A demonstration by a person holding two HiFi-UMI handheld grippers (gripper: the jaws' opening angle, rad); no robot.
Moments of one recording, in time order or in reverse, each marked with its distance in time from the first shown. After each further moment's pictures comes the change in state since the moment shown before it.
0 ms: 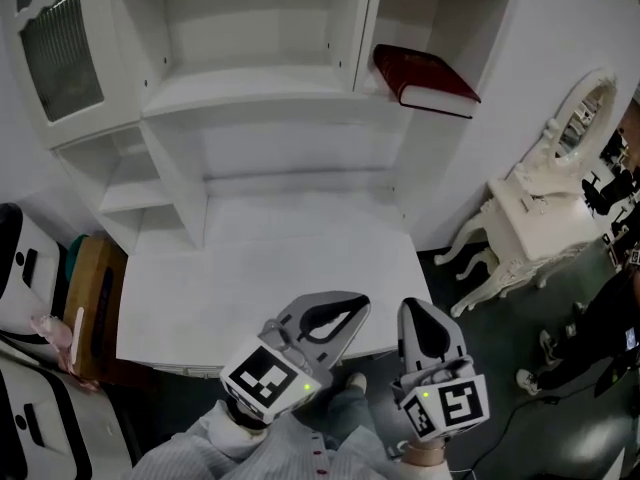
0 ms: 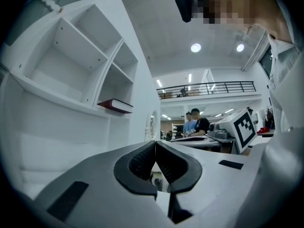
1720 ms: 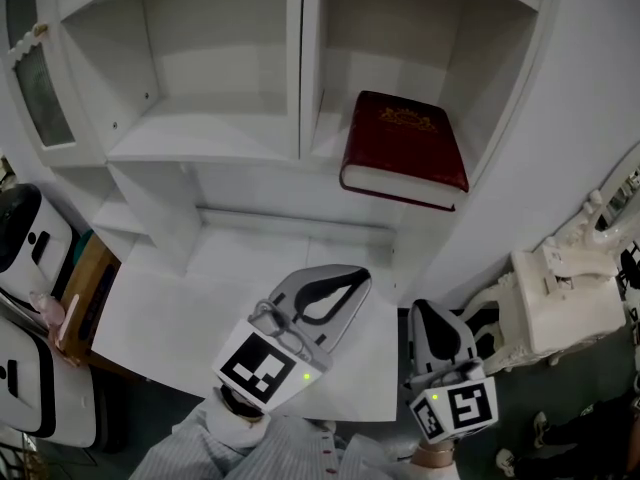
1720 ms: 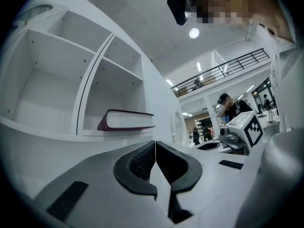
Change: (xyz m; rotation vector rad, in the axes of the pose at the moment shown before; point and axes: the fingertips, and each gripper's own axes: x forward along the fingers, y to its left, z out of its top) left arm 0.204 0.111 0.068 0.224 -0.028 0.289; right arm 0.129 -0.205 0.029 -0.053 -0.058 0.226
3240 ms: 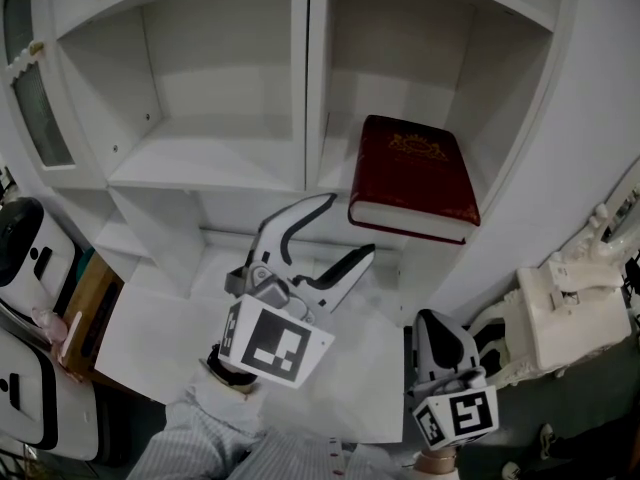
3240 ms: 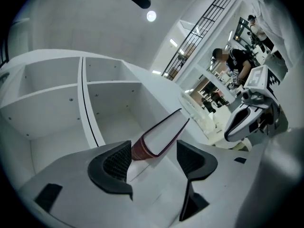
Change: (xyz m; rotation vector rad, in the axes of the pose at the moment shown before) left arm 0.029 0.091 0.032 0.515 0.088 0.176; right arm 0.033 -0.011 0.001 -0.012 -0.017 -0.021
